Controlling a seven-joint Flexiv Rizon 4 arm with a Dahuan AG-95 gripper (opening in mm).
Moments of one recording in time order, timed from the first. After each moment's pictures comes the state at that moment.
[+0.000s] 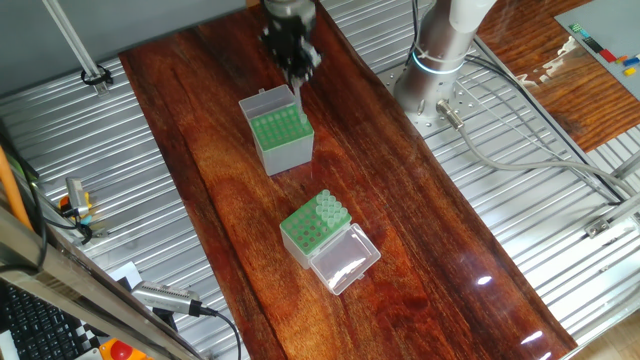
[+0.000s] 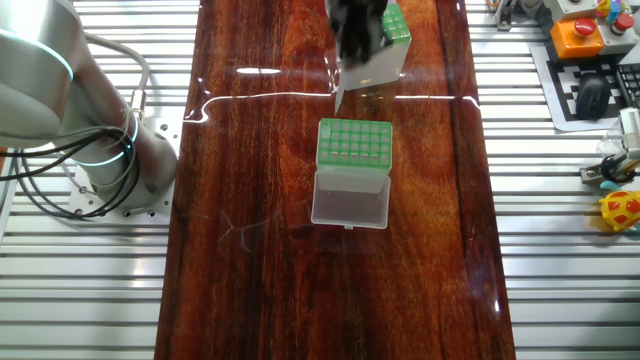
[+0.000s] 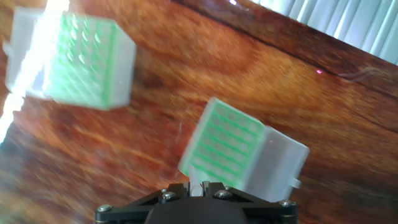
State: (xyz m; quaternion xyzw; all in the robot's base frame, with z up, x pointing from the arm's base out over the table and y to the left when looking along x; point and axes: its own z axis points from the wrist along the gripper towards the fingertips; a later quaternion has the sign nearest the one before) arm 0.403 0.057 0.310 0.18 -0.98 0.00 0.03
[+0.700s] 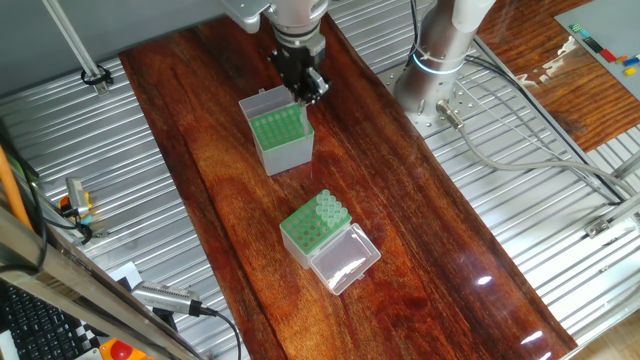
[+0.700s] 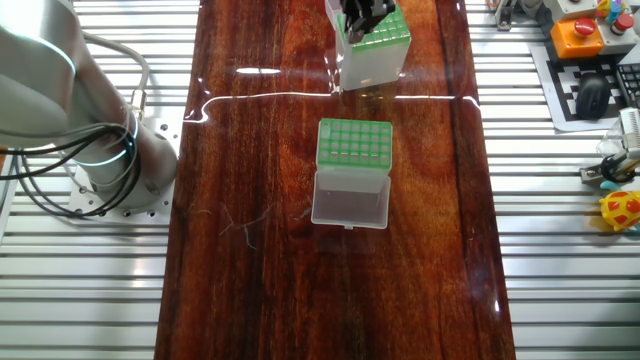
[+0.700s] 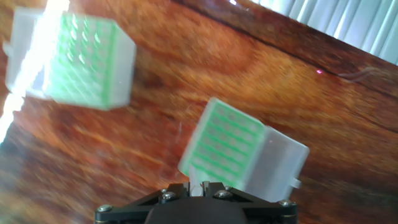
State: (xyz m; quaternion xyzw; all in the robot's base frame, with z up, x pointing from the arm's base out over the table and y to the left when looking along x) arm 0.406 0.076 0.309 0.17 -0.98 0.03 0.04
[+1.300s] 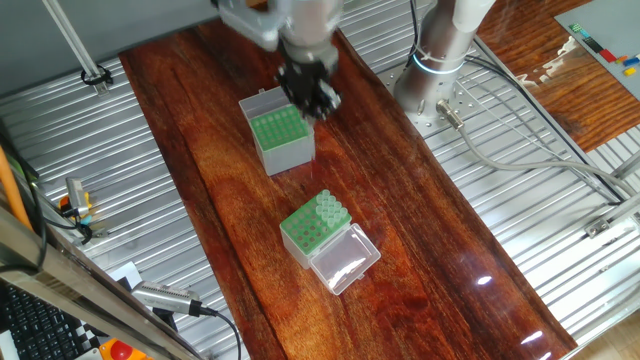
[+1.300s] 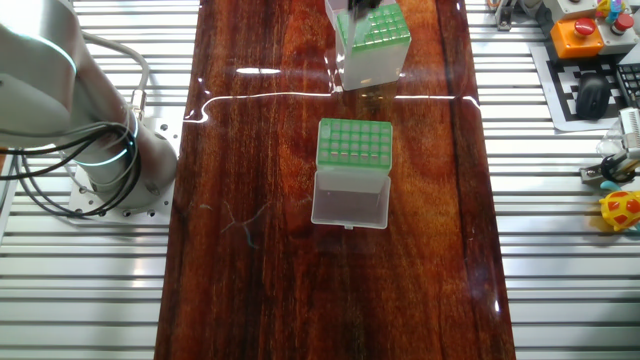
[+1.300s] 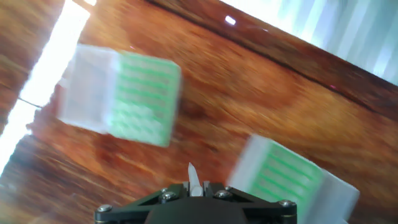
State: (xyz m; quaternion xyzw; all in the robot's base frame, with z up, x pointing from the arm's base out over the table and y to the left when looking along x) arm 0.418 0.150 0.307 0.22 -0.97 0.00 0.01
